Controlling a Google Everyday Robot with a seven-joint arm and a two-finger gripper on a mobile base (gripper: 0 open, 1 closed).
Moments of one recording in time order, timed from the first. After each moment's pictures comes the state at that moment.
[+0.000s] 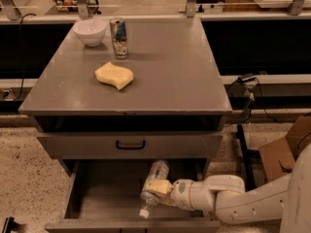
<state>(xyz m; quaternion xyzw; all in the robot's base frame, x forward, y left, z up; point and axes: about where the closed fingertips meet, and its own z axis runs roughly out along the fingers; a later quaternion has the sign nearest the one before) 0.439 0.006 0.503 -0.85 0.12 -0.09 0.51</state>
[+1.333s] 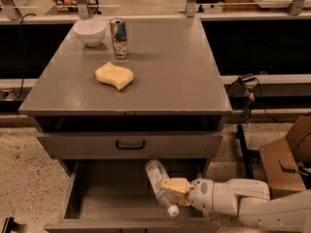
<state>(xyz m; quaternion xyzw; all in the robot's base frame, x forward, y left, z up) 0.423 -0.037 0.566 -0.78 0.11 -0.10 0.61</state>
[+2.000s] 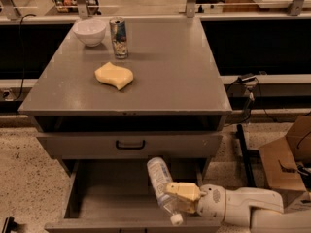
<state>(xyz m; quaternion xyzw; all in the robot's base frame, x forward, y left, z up) 0.388 -0.041 0.621 -0.73 0.09 -0.09 0.67</state>
